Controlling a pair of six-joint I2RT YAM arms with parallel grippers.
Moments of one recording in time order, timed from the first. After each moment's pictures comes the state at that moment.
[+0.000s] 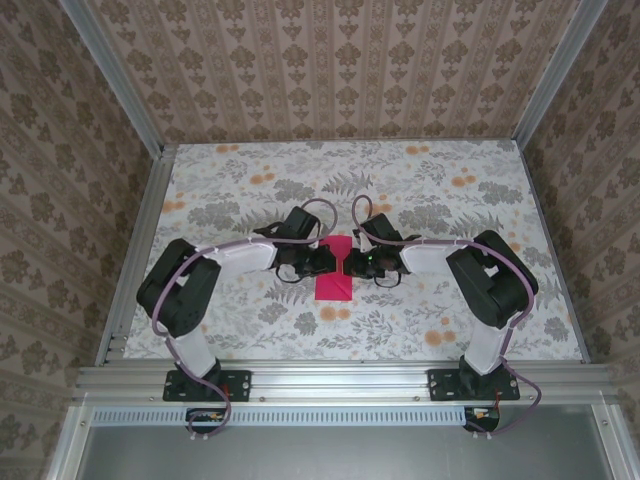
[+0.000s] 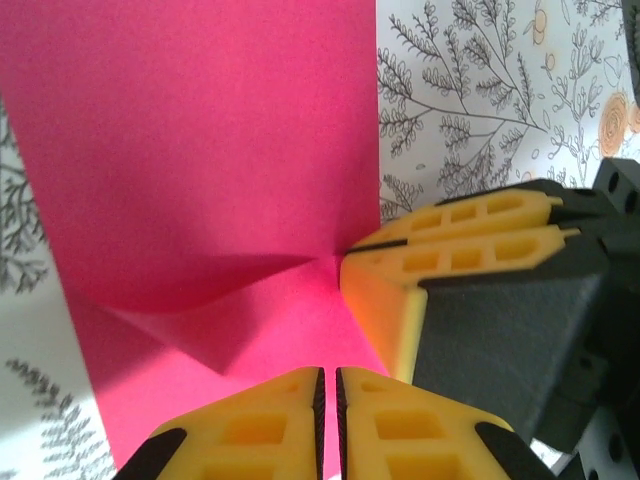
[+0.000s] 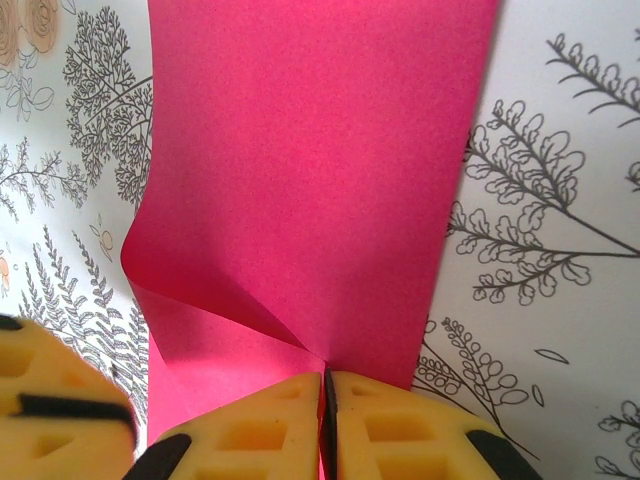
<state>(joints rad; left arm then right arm) -0.71 1.76 0.99 -0.27 0.44 -0.69 0.53 1.81 0.90 -0.10 -0.37 0.63</state>
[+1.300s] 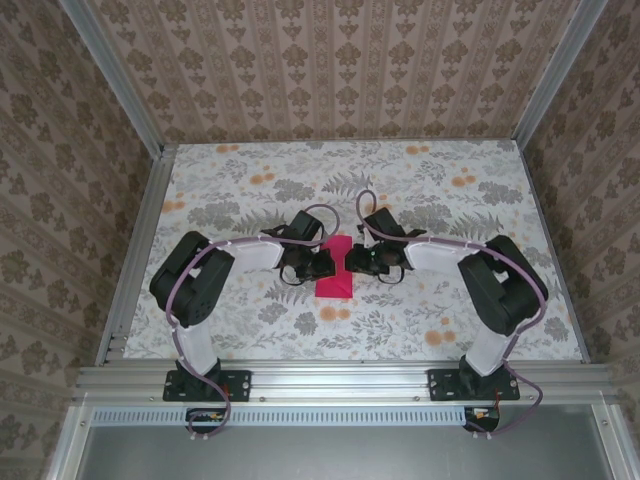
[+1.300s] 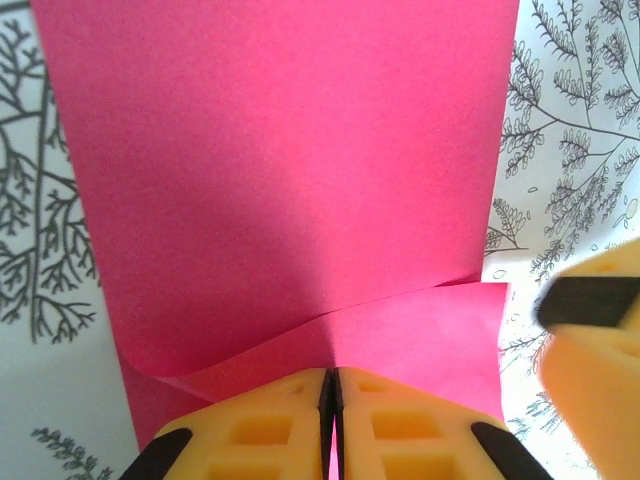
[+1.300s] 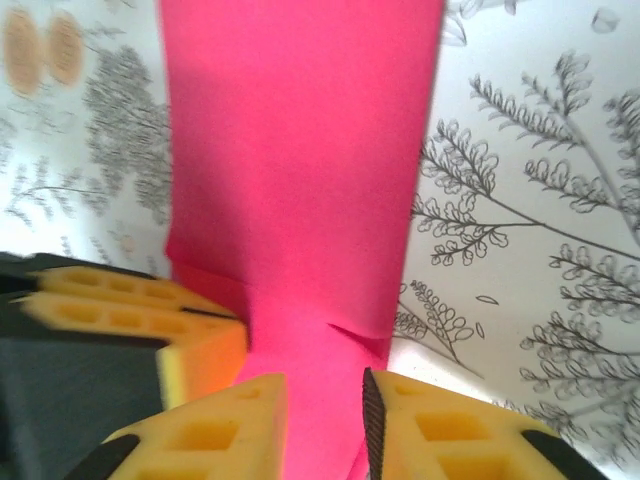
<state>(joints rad) -0.70 1.84 1.00 -0.27 0.39 -0.72 0.53 1.71 0.93 -0.23 -0.32 0.63</state>
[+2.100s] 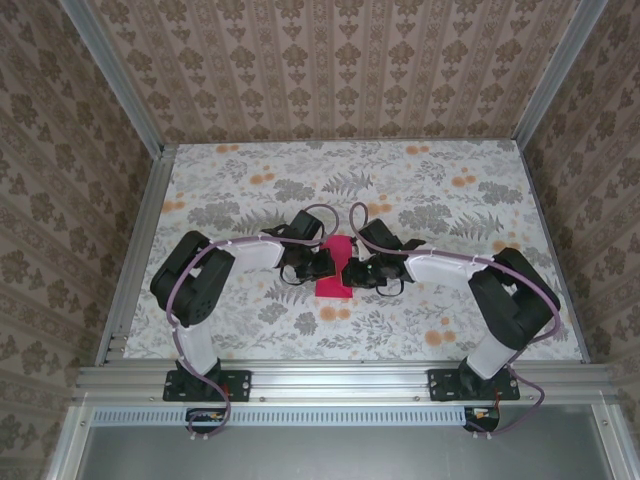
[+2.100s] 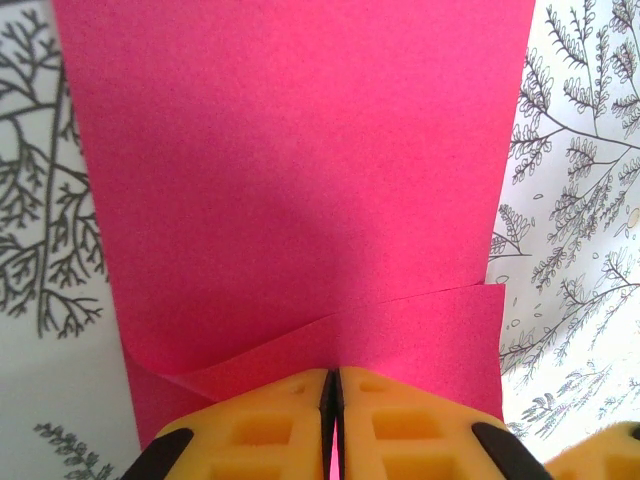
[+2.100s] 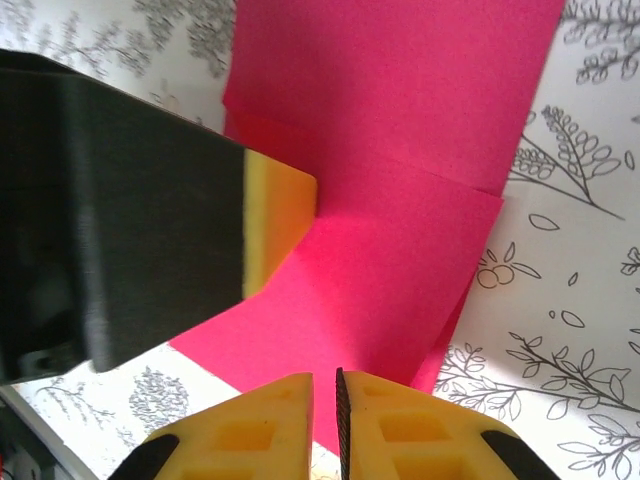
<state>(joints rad) -0.71 1.85 1.01 -0.28 0.39 -0.75 0.62 1.66 0.87 -0.27 -0.34 0.63</state>
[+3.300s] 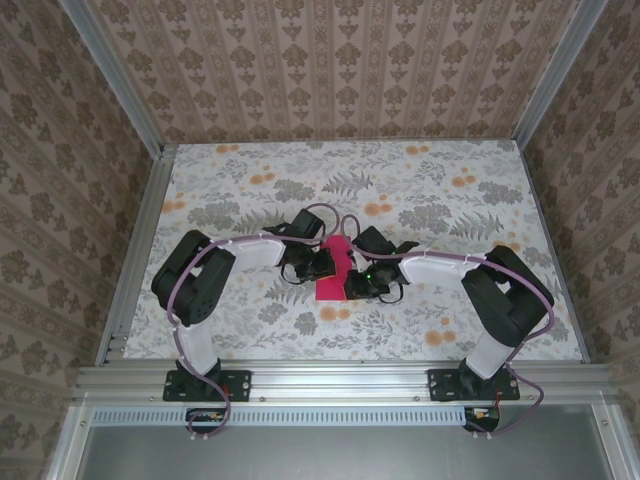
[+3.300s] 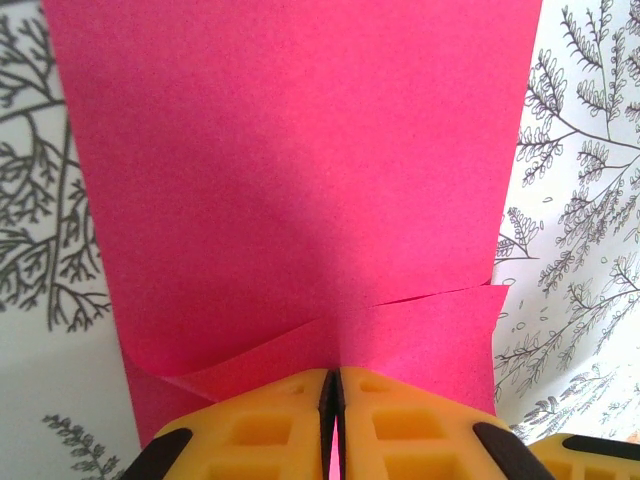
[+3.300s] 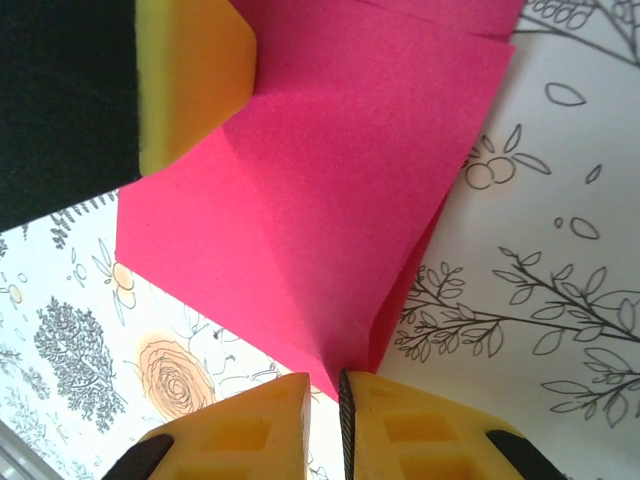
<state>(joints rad) -0.71 1.85 1.04 -0.32 0.38 -0.76 0.66 1.68 0.88 -0.40 -0.32 0.52</state>
